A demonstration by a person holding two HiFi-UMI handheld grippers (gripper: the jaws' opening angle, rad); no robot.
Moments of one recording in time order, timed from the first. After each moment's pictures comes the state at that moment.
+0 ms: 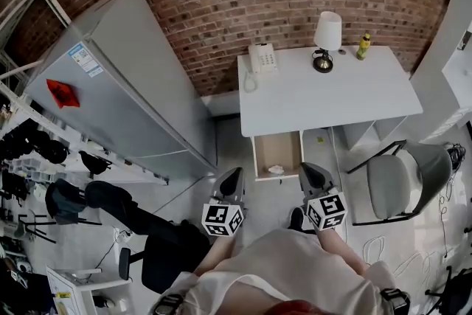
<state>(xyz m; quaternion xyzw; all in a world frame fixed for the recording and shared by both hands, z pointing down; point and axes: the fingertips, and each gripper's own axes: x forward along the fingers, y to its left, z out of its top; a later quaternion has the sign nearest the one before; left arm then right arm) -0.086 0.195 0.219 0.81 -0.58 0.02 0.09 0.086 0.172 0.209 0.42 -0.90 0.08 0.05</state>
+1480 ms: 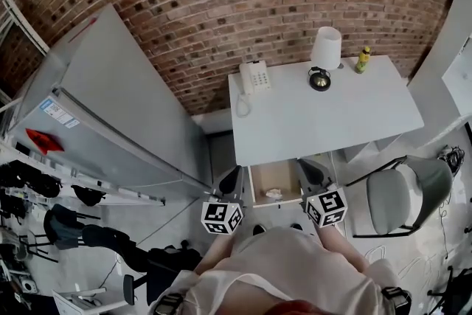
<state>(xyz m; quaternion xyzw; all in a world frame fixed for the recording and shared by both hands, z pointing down) -0.093 0.034 0.213 0.83 -0.55 0.02 0.09 0.074 0.018 0.191 0.43 -0.90 0.07 0.05</state>
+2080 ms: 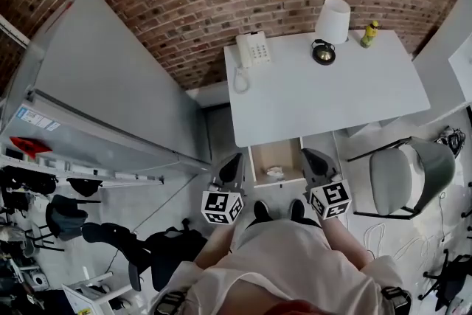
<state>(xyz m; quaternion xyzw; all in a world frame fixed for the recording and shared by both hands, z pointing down) -0.100 0.016 0.251 0.83 -0.54 0.05 0.12 0.072 0.003 0.233 0.44 -0.89 0.11 0.08</state>
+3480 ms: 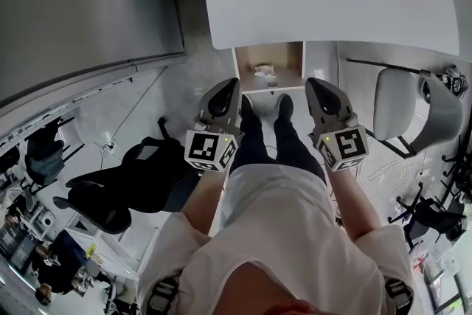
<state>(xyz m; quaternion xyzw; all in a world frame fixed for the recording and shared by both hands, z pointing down) -0.088 -0.008 0.390 0.82 -0.52 0.07 0.23 0.064 -0.024 0.372 0.40 -0.88 0.19 0.18</state>
